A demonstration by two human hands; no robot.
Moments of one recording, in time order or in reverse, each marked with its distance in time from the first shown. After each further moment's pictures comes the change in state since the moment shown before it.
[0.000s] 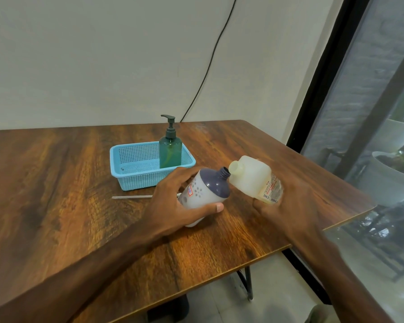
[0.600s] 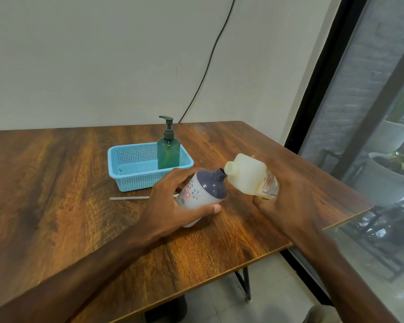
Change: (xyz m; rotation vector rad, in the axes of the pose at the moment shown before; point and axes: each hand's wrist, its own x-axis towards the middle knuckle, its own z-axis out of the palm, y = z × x) left_hand -0.002 0.001 0.000 0.010 0.041 0.022; right_hand 0.009 -0.004 -0.007 -0.039 0.008 -0.155
